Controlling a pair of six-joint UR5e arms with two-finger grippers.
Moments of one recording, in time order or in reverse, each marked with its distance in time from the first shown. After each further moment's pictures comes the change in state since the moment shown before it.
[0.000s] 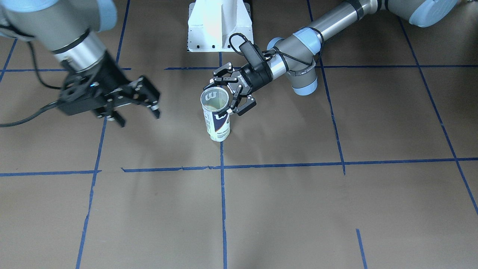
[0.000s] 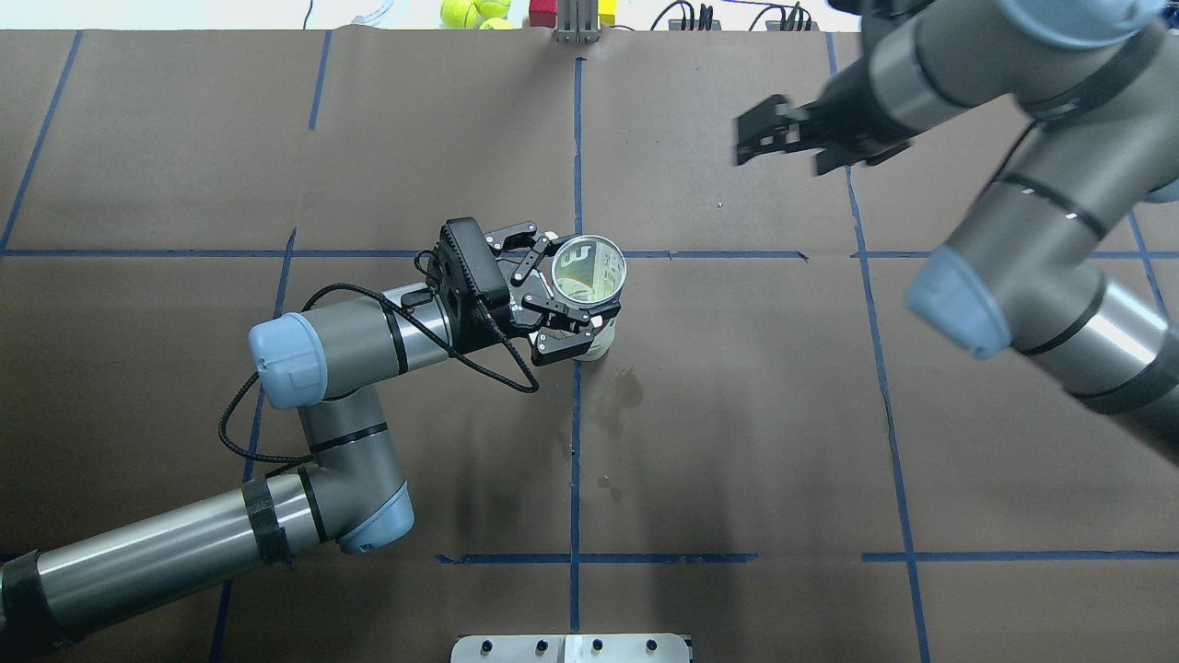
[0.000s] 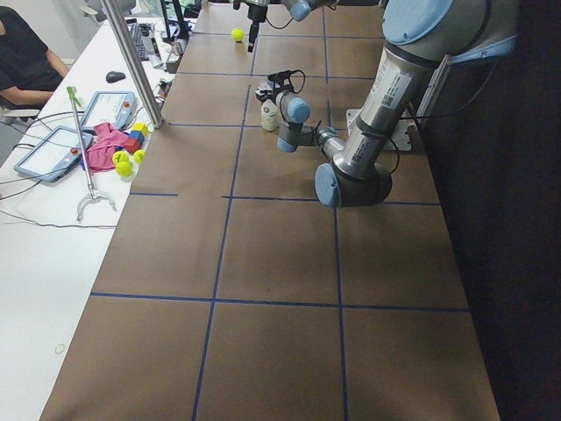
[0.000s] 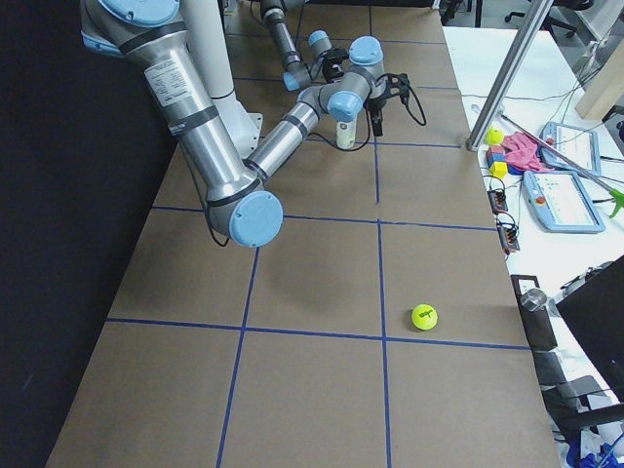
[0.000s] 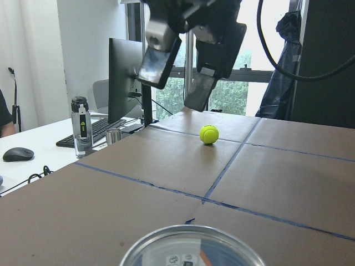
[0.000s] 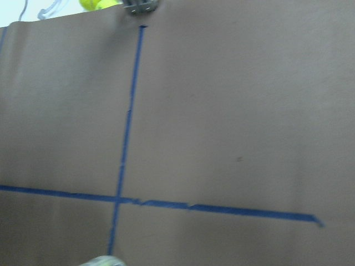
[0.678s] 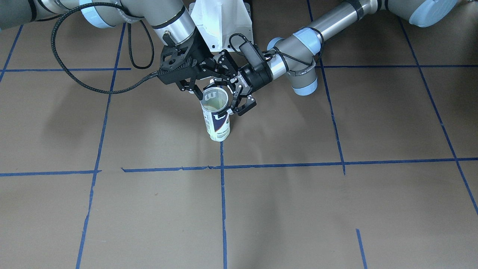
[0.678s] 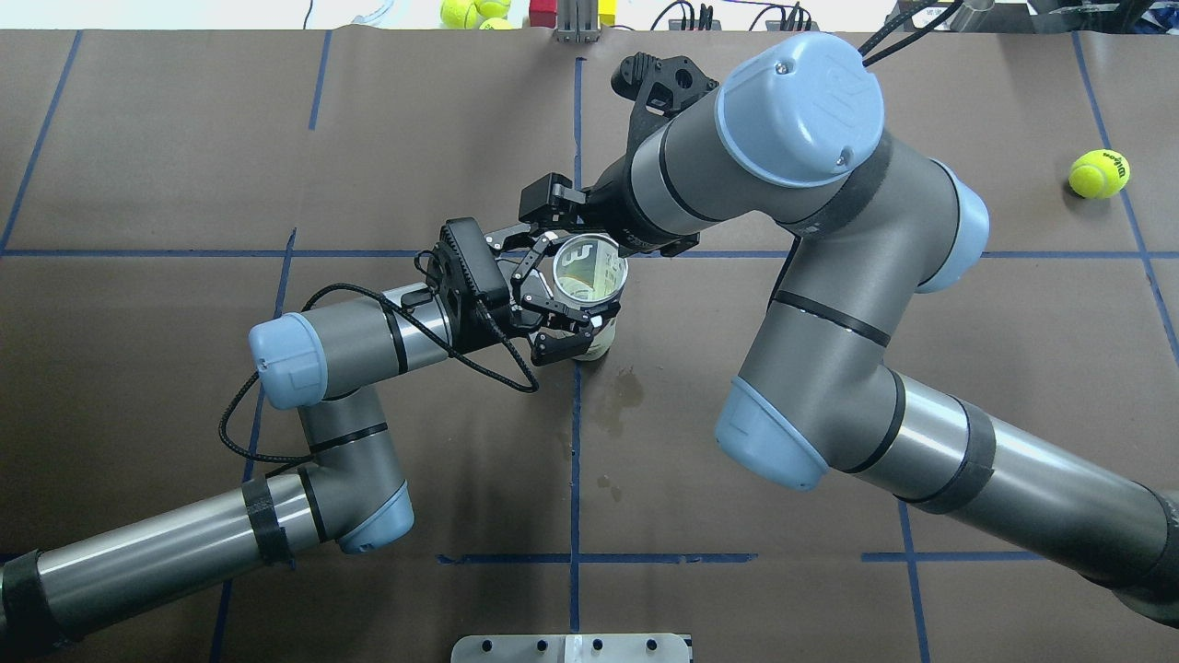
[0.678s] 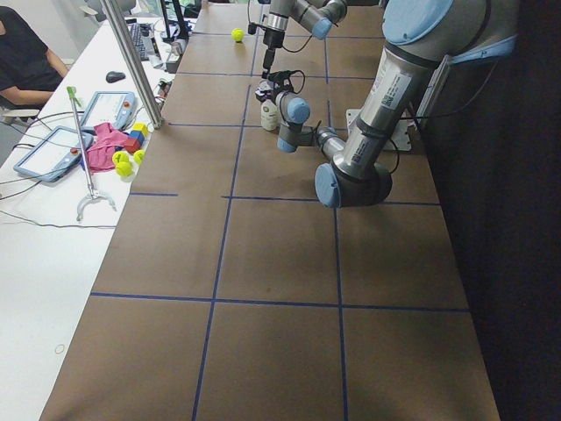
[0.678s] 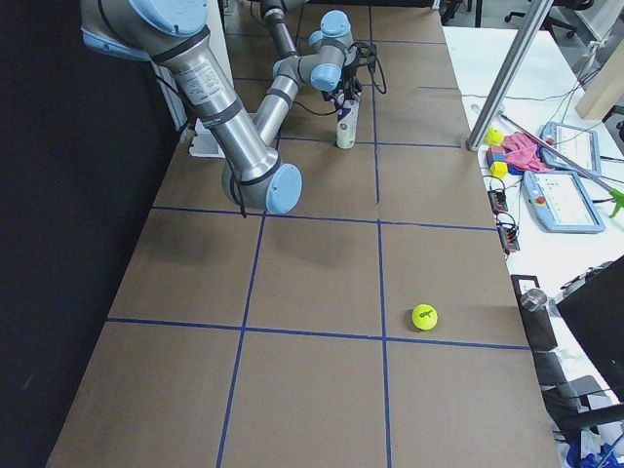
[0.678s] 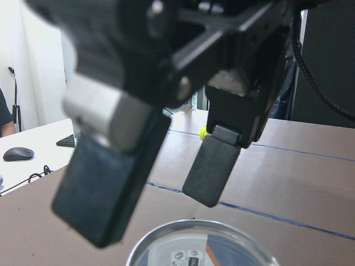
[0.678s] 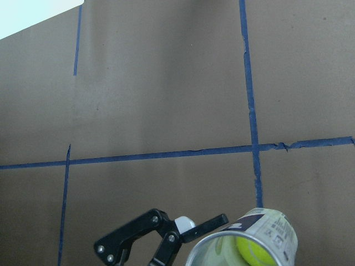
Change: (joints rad) left arm 0.000 0.000 0.001 0.000 0.000 0.000; right arm -0.304 0.246 0.001 -0.006 -0.186 0.397
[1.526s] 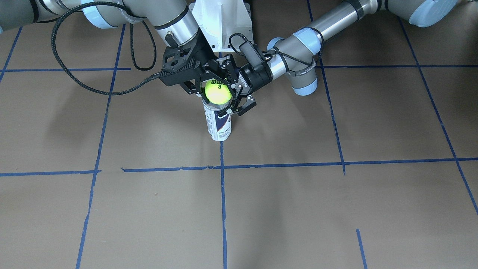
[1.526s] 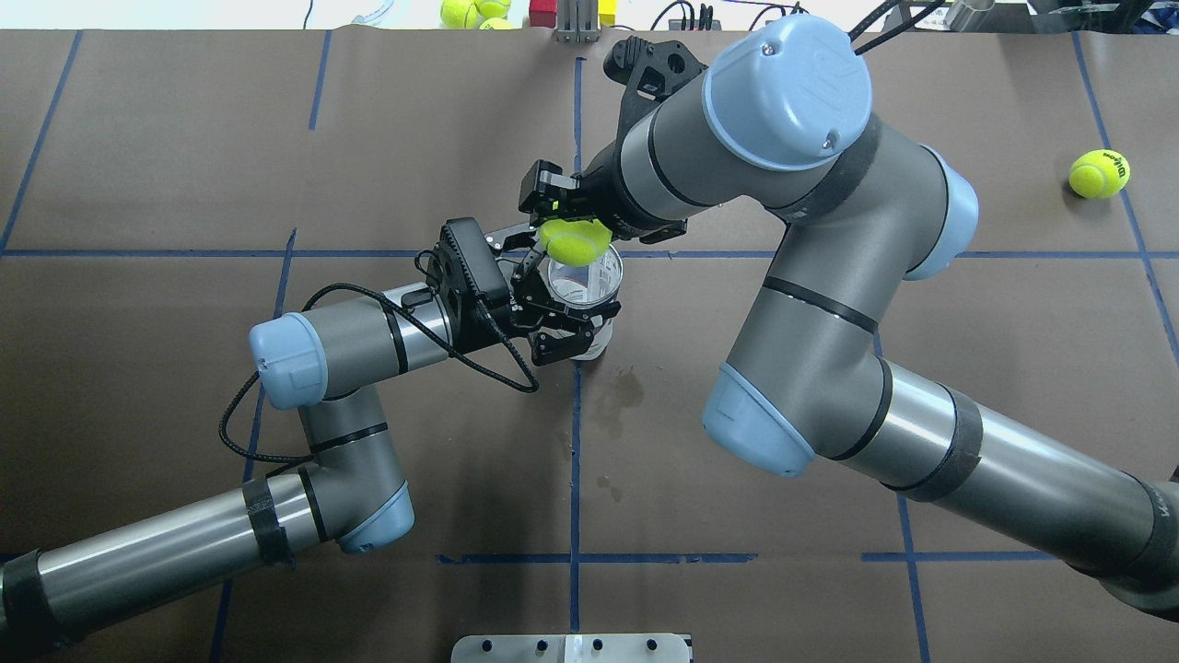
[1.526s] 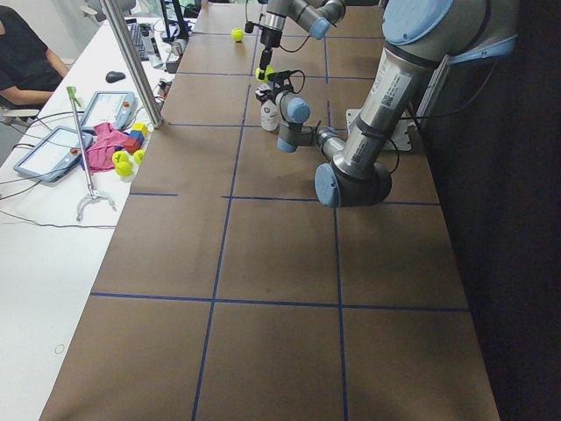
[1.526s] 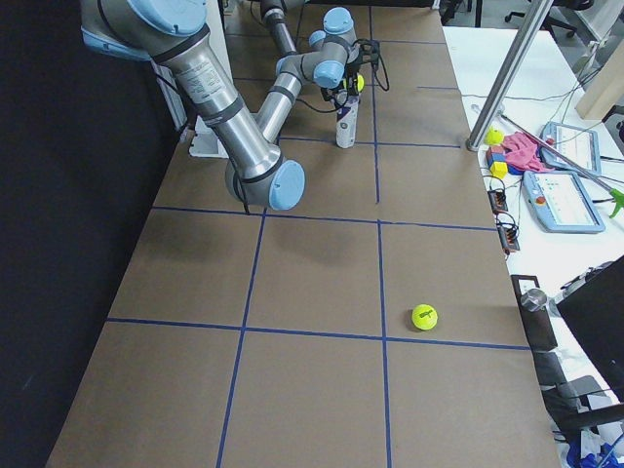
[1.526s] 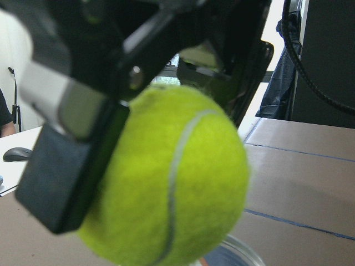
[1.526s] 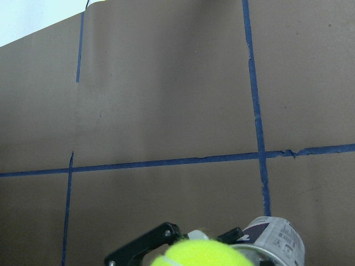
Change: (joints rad) left arm 0.000 0.000 0.000 0.000 0.000 0.000; right arm -0.012 0.030 -0.034 0.000 -0.018 0.008
